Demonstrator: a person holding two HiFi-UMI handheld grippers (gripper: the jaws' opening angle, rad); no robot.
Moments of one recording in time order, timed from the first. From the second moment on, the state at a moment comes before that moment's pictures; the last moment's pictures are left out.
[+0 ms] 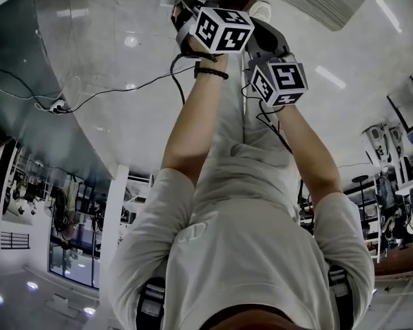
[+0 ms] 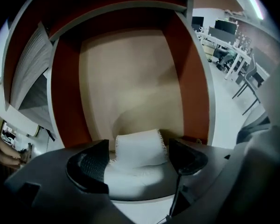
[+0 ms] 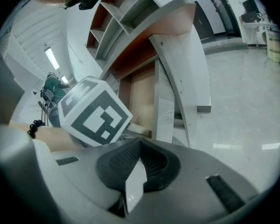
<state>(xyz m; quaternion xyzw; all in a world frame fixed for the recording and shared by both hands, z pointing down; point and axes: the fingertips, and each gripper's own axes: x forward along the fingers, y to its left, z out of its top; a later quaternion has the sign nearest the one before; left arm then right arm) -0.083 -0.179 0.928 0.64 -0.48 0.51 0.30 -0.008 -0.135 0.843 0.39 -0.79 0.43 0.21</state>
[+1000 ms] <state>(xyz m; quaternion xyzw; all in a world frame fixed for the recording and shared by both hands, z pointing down) -0.099 -0.180 0.915 0.66 -0.50 0.49 0.28 0.003 -0.138 0.852 0.42 -0.77 0.43 0.21</state>
